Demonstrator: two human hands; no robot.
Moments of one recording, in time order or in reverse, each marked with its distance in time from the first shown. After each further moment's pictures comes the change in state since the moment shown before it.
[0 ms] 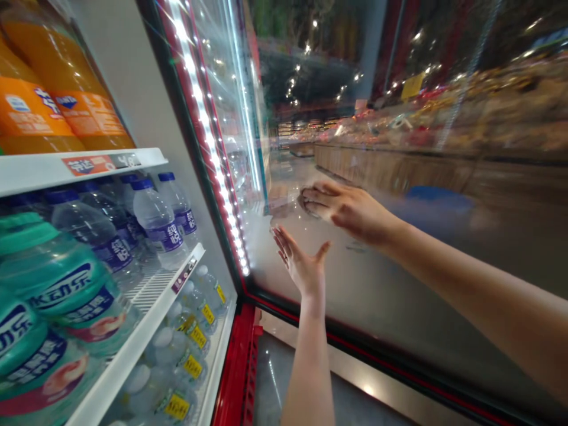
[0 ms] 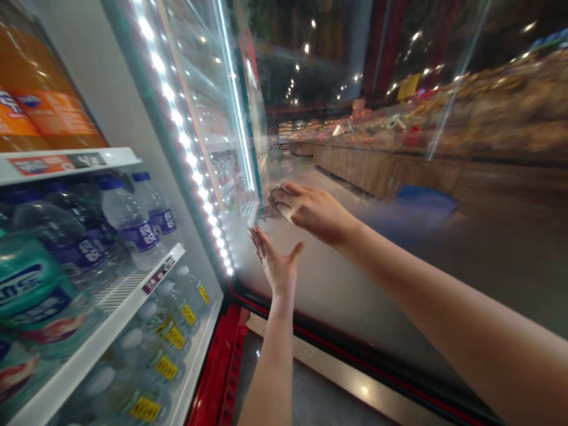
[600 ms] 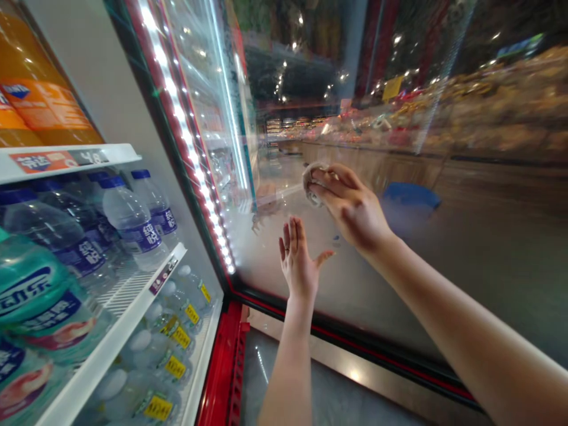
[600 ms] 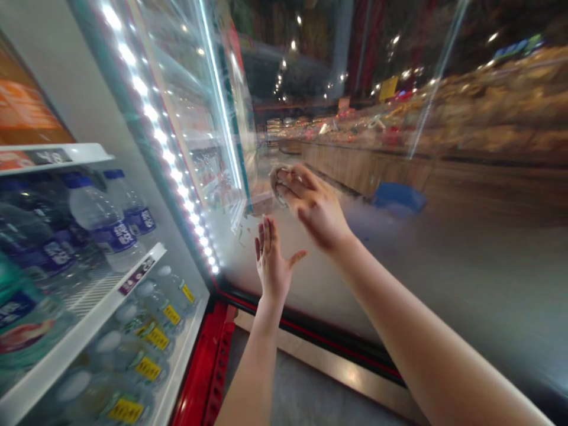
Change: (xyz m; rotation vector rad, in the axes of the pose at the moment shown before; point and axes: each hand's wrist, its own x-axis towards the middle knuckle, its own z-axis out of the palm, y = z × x) left_hand -0.017 0.014 -0.006 0.117 -0.181 0.359; right_hand -0.039 -0.012 -0.022 -0.020 0.173 0.383
